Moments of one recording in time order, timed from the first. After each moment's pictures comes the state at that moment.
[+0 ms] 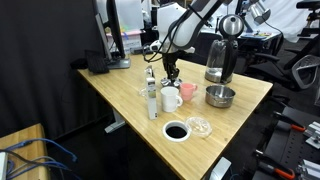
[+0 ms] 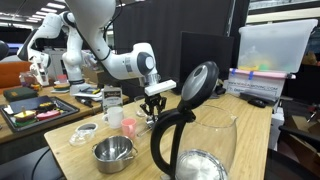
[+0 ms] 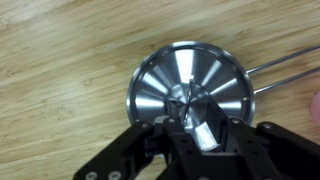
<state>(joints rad) 0.07 0.57 0.07 -1.86 -0.39 2.47 -0.87</state>
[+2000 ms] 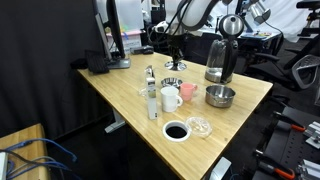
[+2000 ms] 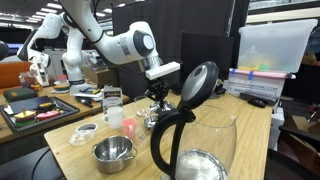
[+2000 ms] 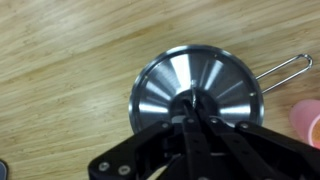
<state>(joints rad) 0.06 0.38 0.04 -1.96 -0.41 2.47 -0.87</state>
